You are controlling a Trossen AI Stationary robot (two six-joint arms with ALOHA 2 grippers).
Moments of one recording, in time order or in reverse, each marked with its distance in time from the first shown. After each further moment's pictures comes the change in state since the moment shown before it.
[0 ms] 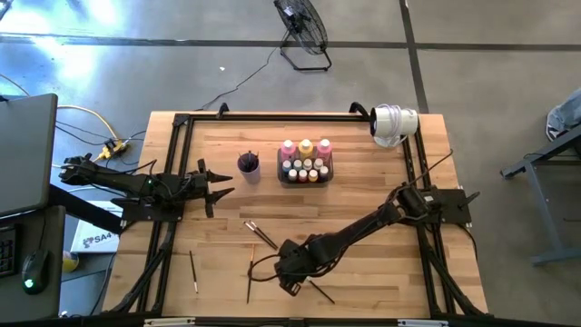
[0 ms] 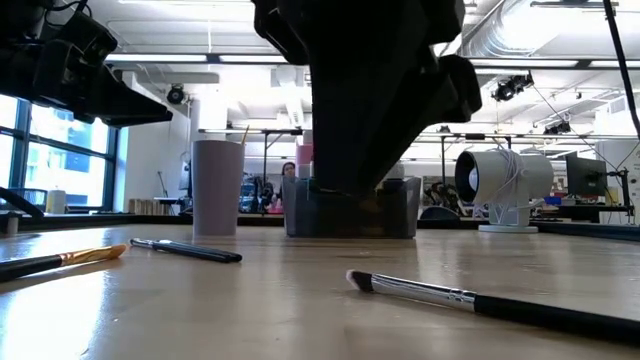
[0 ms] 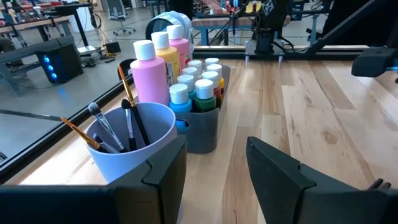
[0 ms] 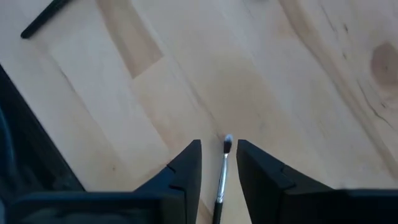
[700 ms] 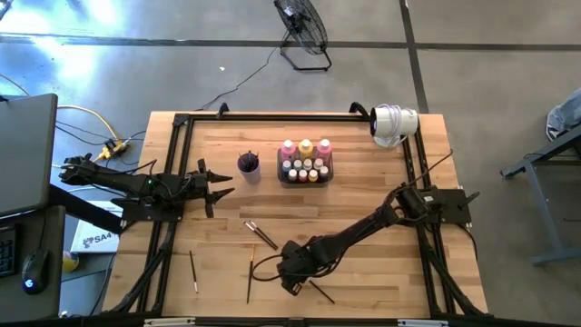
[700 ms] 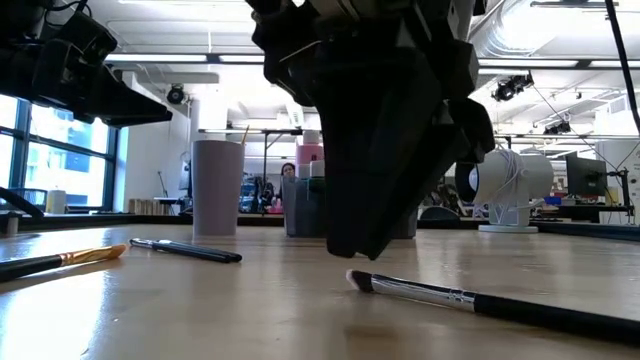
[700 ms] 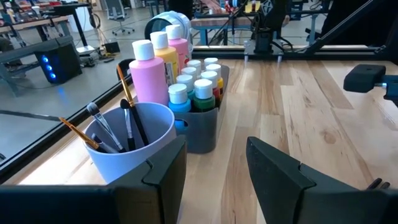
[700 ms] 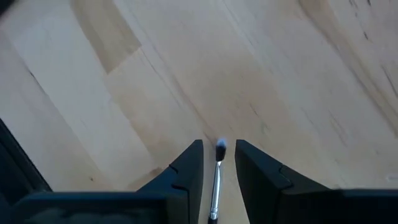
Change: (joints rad) left arm 0.000 0.000 0.000 -0.001 0.003 0.000; right arm 0.000 0.003 -0.104 0.112 -0.005 0.031
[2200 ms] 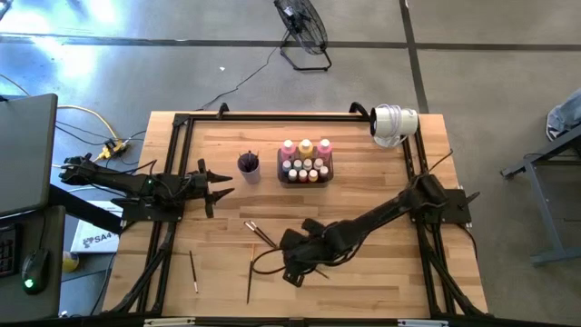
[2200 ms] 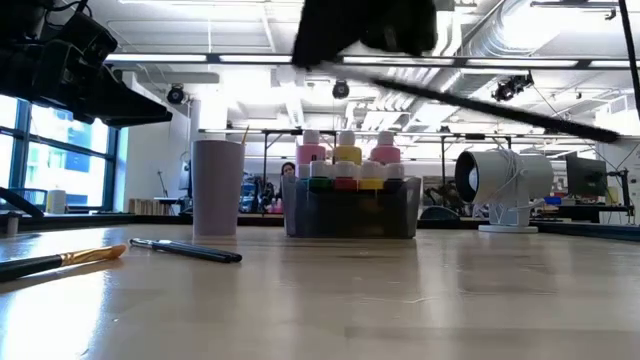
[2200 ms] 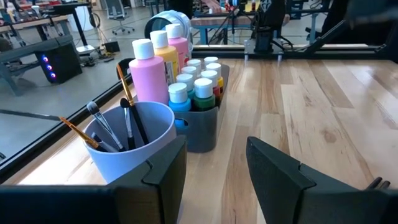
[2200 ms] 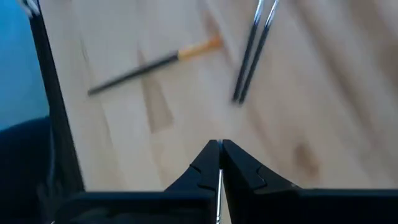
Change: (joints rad) left arm 0.000 0.000 0.000 -0.003 0.000 0.000; right arm -0.012 -0.192 0.000 -0.005 0.215 -0.260
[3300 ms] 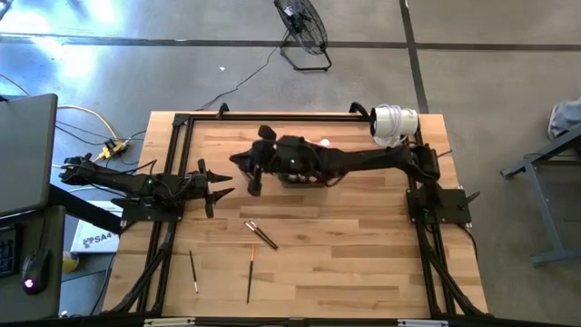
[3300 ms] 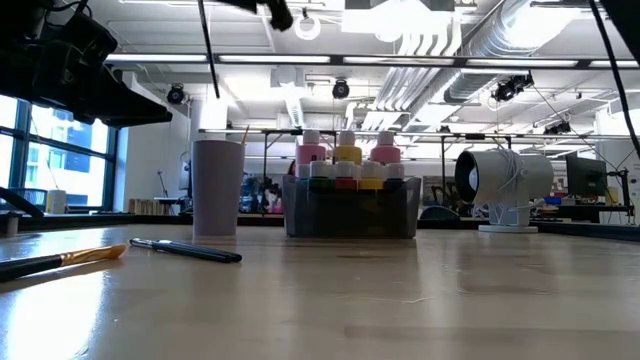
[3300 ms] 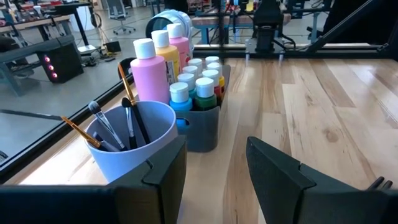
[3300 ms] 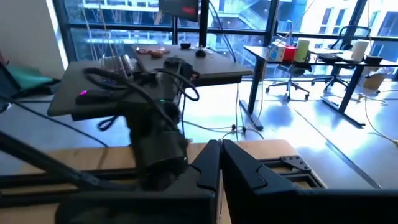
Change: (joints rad) left arm 0.000 0.000 0.000 -0.001 -0.004 0.004; right arm -0.462 -0.056 0.002 0.925 -0.111 -0.867
